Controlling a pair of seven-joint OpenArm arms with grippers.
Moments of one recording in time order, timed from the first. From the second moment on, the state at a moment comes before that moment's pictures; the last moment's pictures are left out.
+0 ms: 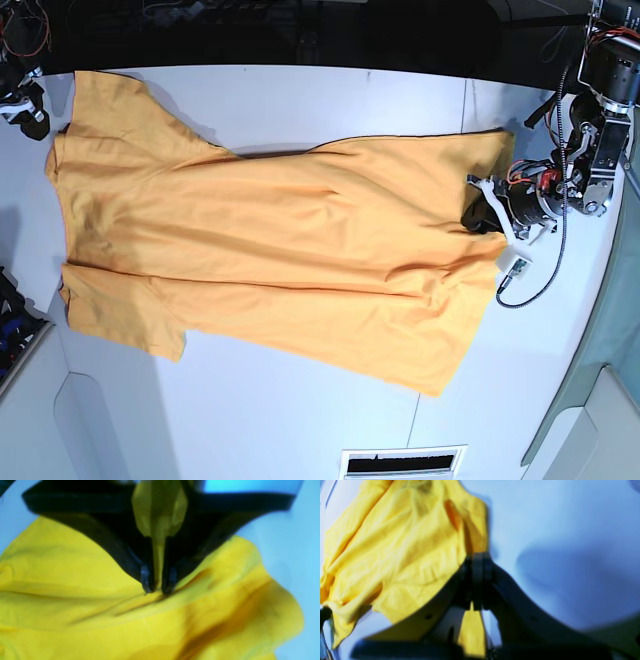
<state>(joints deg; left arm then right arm) -5.4 -30.0 13.7 61.1 -24.1 -28.0 29.7 -17.1 15.5 42.2 73.0 46.5 29.5 -45.1</state>
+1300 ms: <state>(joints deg) -6.6 -31.2 13.8 60.8 -22.6 -29.2 31.9 -39.9 8.8 31.7 90.6 46.4 30.1 -44.5</state>
